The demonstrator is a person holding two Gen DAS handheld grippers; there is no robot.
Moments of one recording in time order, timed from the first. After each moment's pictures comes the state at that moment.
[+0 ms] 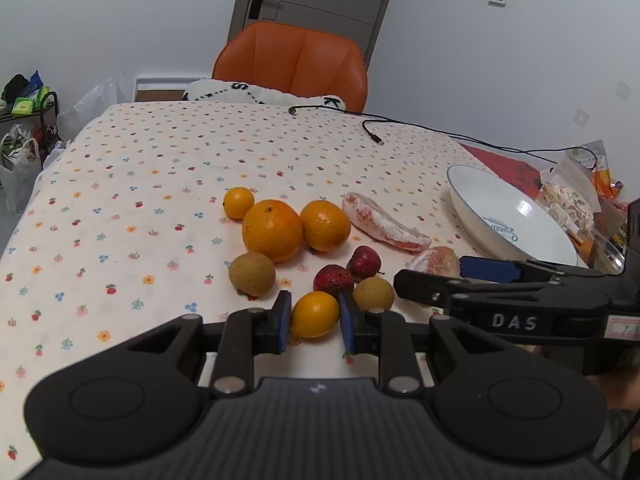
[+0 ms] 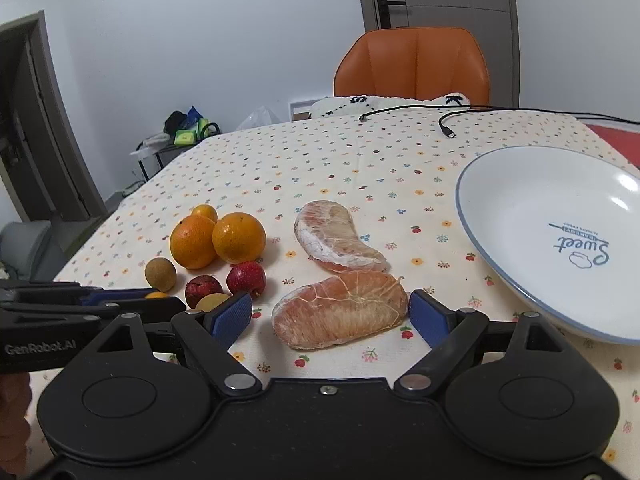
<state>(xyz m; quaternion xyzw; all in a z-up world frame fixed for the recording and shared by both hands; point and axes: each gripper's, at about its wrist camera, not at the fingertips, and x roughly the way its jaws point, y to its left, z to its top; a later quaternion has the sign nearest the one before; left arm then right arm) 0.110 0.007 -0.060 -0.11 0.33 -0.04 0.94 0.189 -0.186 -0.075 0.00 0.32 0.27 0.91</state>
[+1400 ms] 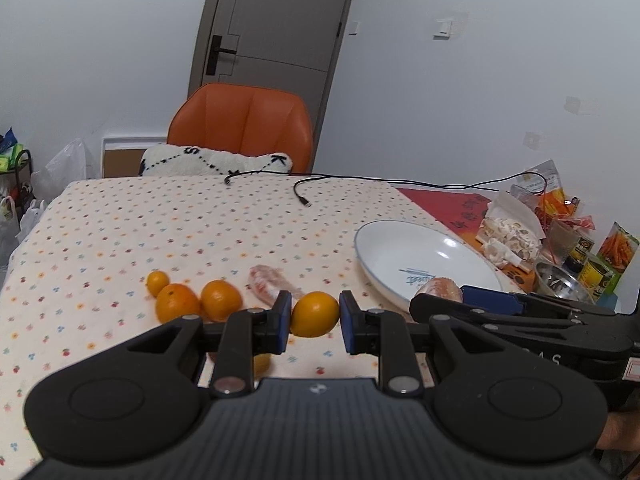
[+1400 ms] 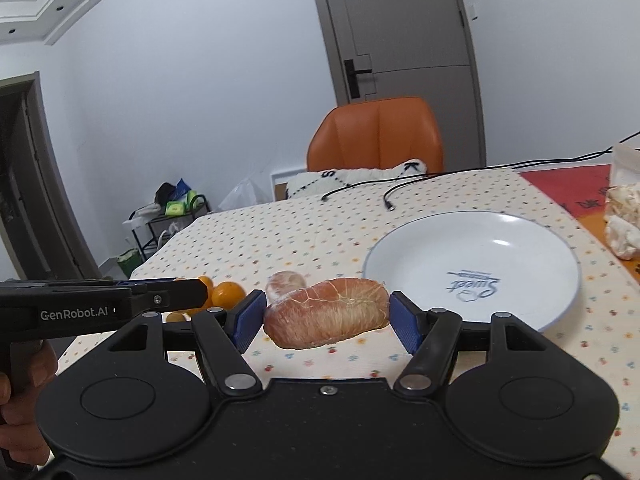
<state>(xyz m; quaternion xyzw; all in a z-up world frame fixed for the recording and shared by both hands) 0.093 -0.059 -0.005 -0.08 0.25 -0.08 0.96 0.141 -0.269 -0.025 0.06 0.23 0.24 0.94</state>
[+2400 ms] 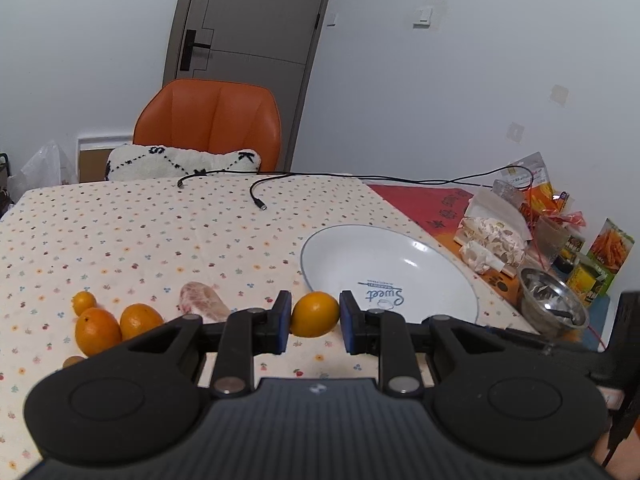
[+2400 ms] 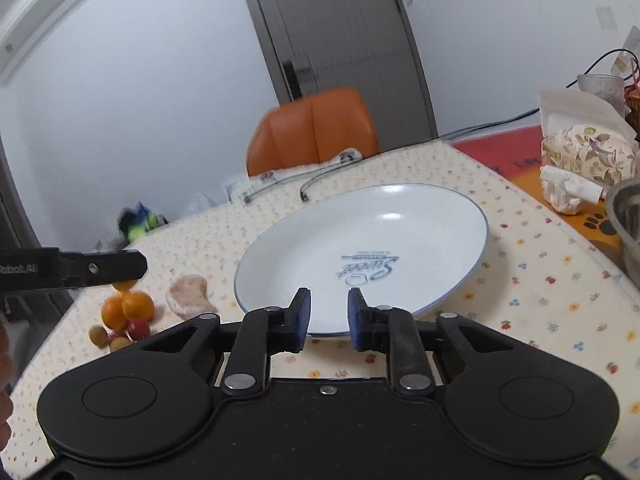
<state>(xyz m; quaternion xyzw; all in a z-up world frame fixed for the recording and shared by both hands) 0.134 -0.108 -0.007 -0.07 0.26 -0.10 0.96 0.174 -0.339 -0.072 0.12 0.23 0.19 0.95</state>
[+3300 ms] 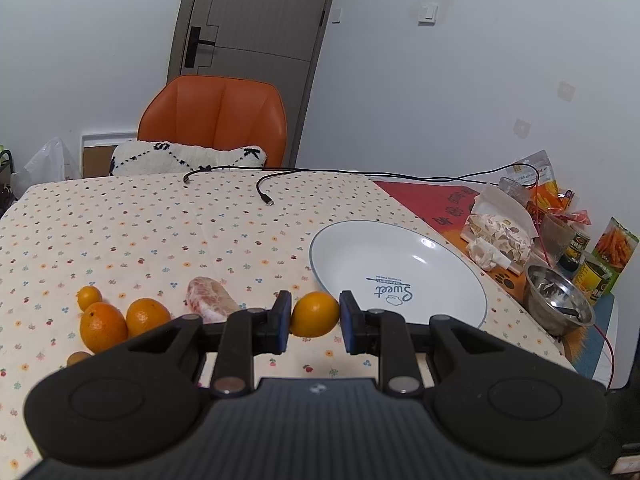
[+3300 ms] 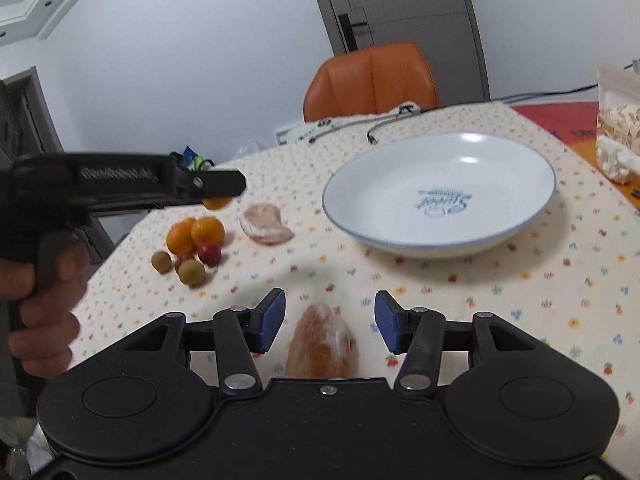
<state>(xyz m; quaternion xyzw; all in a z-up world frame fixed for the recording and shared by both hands) 0.133 -0.103 -0.010 -0.08 0.26 -0.10 0.96 0.146 -0.308 -0.071 0.07 0.30 0.27 0.91</state>
